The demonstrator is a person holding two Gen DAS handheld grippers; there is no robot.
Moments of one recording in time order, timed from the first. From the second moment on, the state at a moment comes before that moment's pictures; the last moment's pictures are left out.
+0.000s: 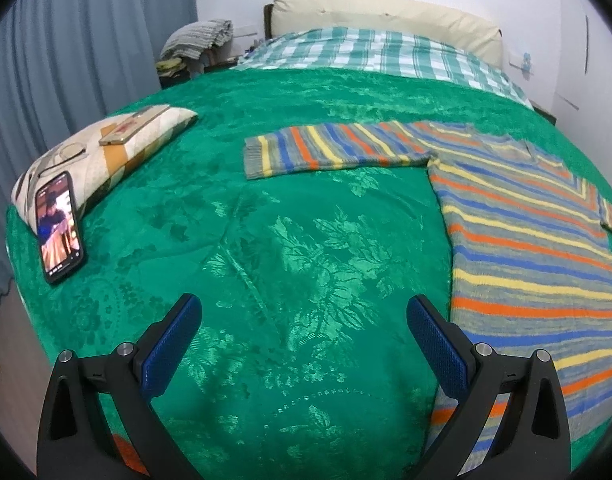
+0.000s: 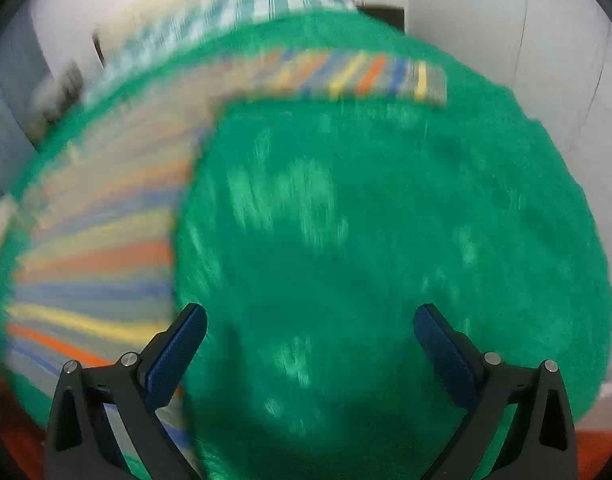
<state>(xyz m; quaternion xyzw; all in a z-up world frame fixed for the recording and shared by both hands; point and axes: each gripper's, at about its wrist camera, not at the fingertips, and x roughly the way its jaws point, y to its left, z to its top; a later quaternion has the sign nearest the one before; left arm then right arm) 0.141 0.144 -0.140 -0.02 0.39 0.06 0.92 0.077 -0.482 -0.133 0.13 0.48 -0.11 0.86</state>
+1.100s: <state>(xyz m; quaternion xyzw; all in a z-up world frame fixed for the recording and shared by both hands) 0.161 0.129 -0.159 0.02 0.41 0.06 0.91 0.333 -0.575 -0.006 0.16 0.43 -0.07 0.89</state>
